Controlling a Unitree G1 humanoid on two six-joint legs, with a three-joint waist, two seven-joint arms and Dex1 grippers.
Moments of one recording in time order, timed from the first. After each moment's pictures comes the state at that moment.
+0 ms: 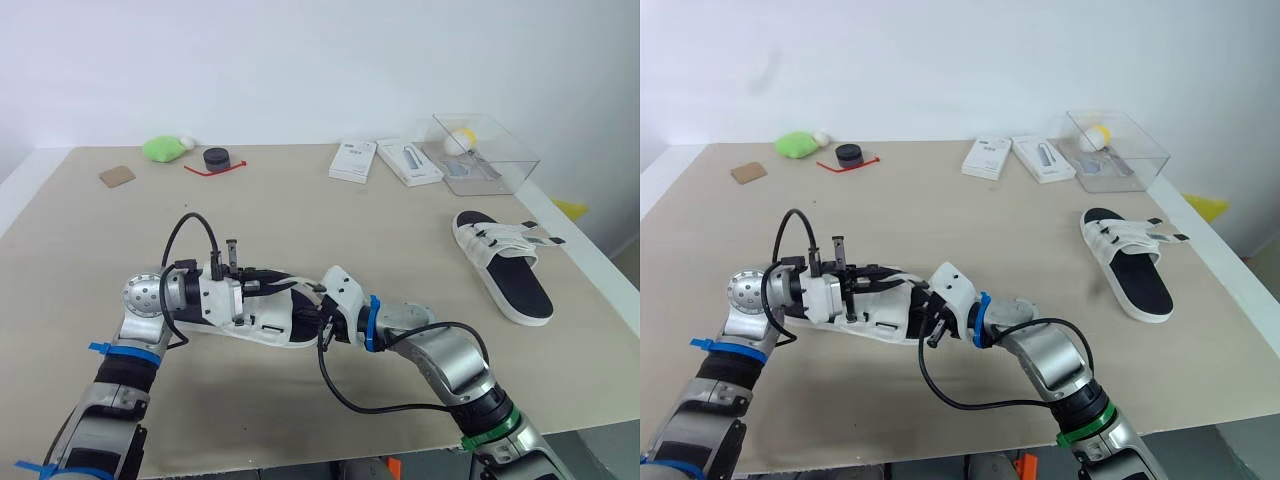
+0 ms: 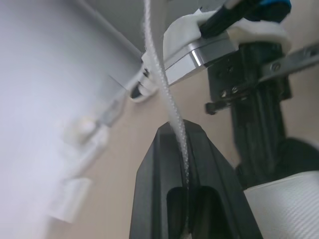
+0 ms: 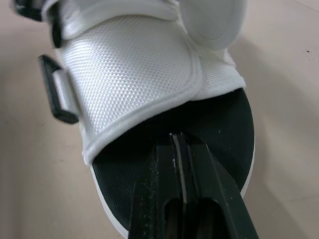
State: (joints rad) left arm -0.54 0.47 -0.09 0.47 -0.20 -1.02 -1.28; right arm -0.40 -0.35 0.39 -0.25 0.22 0.76 0.68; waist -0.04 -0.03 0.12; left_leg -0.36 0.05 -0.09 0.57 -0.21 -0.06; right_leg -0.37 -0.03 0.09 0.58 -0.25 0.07
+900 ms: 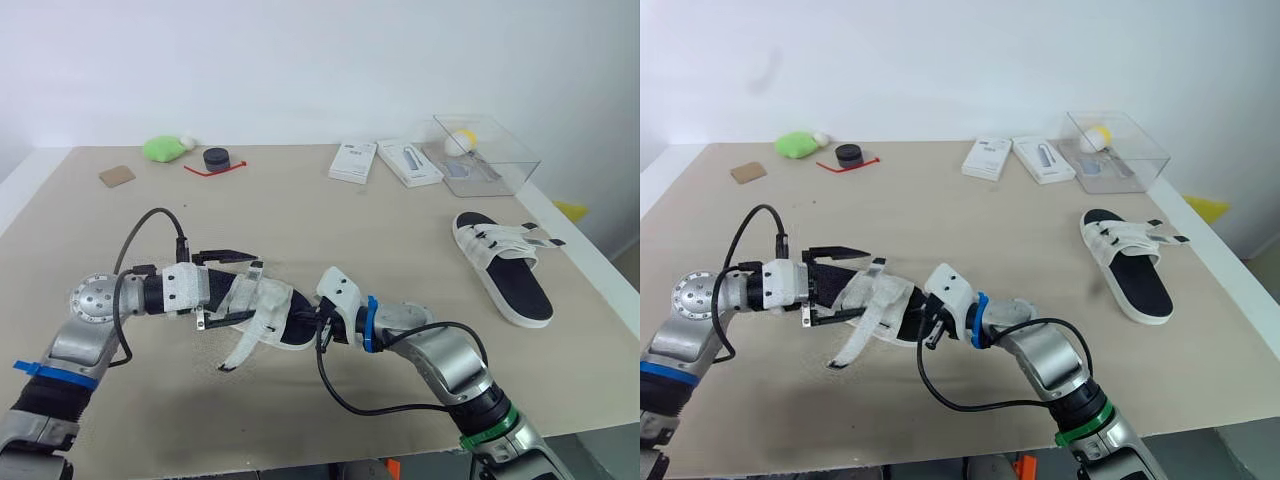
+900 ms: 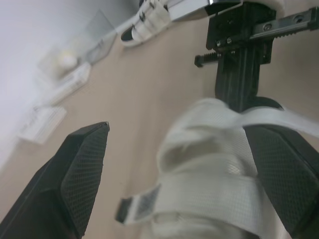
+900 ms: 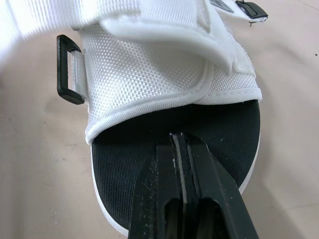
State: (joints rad) left arm -0.31 0.79 -0.10 0.06 -0.37 -0.33 -1.14; right arm -0.41 -0.35 0.41 -0.24 0.21 0.74 0.68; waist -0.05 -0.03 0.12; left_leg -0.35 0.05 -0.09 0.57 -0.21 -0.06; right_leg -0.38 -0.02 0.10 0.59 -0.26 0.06
